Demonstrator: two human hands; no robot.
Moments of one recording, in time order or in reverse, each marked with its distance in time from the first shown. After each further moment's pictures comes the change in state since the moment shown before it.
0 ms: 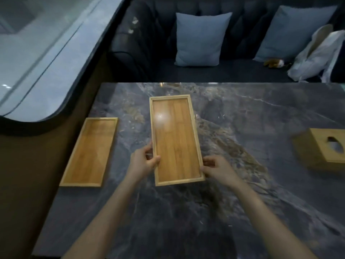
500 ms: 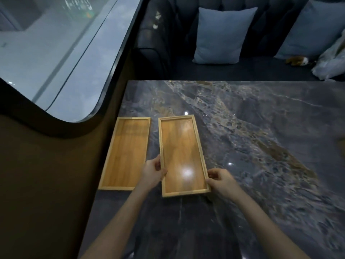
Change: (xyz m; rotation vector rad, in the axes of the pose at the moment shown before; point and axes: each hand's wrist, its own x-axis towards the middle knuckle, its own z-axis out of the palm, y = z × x) left_hand 0.016 -0.103 -0.080 -0.111 -0.169 -0.157; right_hand 0.035 -0.022 0.133 -0.158 0.034 0.066
